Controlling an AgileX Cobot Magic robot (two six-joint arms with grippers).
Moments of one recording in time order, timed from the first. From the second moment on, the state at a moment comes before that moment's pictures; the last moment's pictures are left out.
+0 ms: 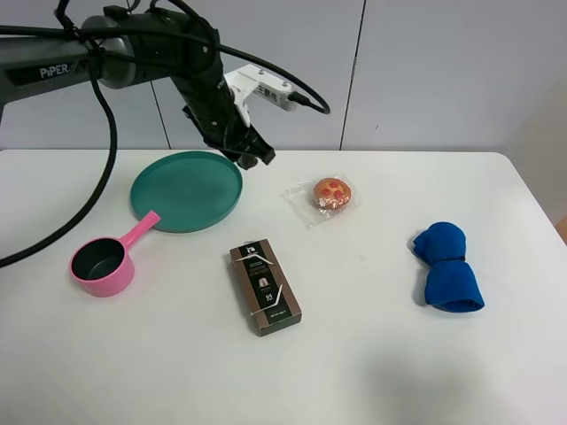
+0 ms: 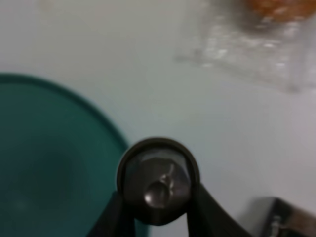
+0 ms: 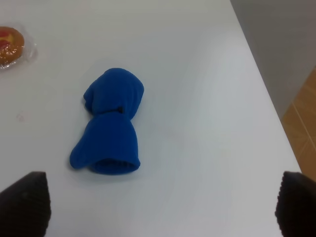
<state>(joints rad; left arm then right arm) -0.47 2.12 -1.80 0.00 0.85 0.18 -0.10 0.00 -0.51 0.00 1.07 -0.04</state>
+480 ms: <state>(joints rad) -0.29 2.12 -1.59 0.01 0.63 0.26 -0.10 0.00 -0.51 0.00 1.07 -0.04</state>
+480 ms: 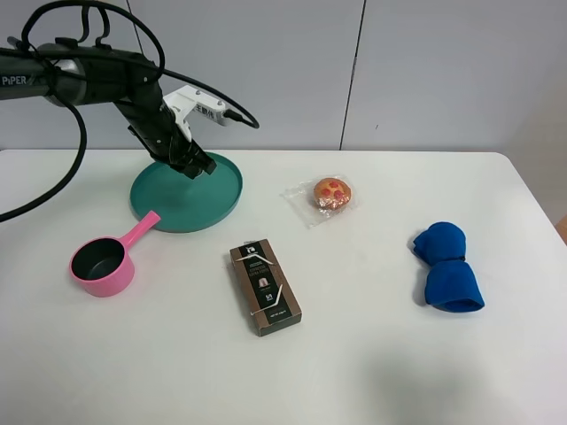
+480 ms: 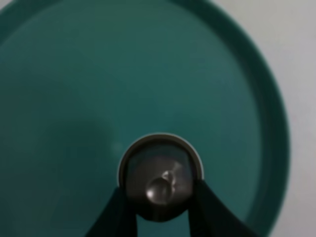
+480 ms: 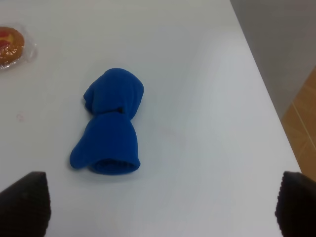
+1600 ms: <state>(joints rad) -0.22 2.24 -1.48 0.01 0.36 0.33 -0.10 0.00 -0.51 0.00 1.07 -0.04</state>
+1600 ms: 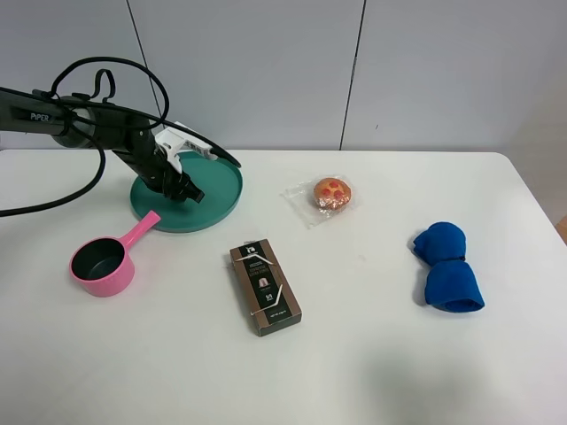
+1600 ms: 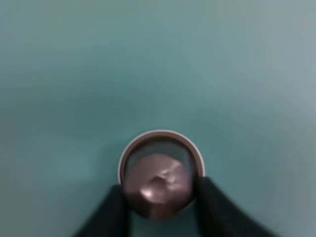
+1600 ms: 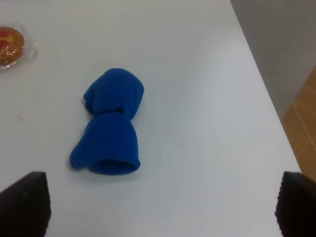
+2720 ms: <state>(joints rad) -0.10 1.60 -1.48 0.10 0.69 0.17 -0.10 0.00 -0.51 0.00 1.07 -0.04</state>
